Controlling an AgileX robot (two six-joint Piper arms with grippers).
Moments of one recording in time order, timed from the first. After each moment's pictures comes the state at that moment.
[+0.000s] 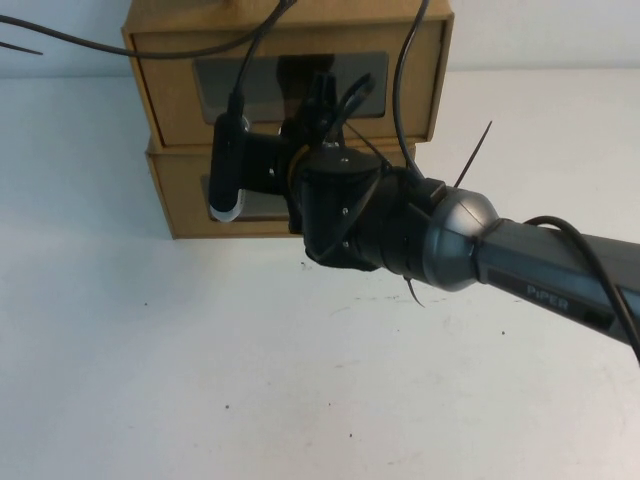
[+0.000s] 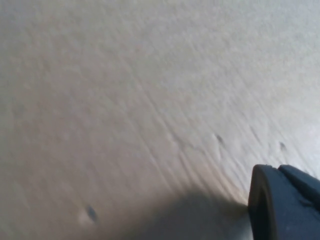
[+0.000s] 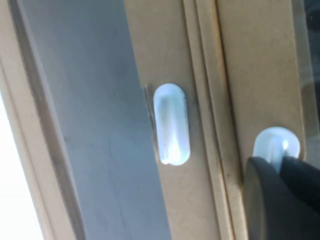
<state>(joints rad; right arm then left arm) 0.85 2.09 -1.73 -1.26 0.59 0.25 -0.13 2.16 -2.50 -0.64 1.26 0.24</state>
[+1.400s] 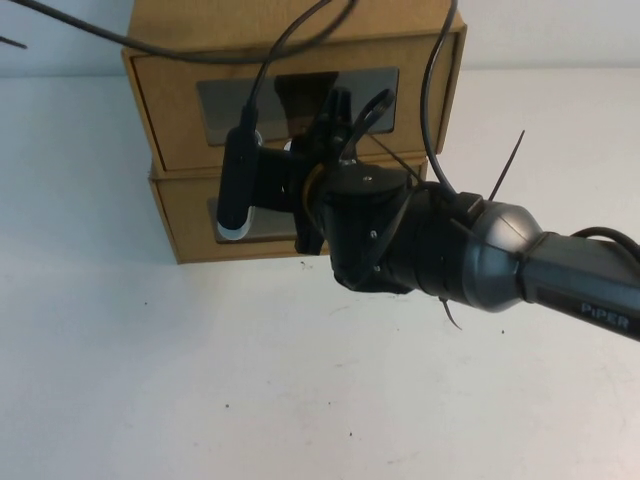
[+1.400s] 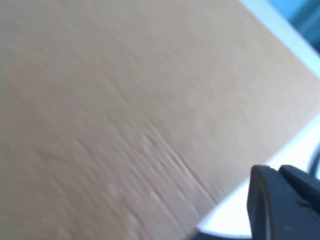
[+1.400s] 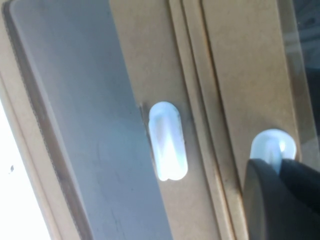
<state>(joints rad) 0.87 1.98 -1.56 -1.32 0.54 0.37 -0.29 1.93 -2.34 -0.46 1.26 0.20</state>
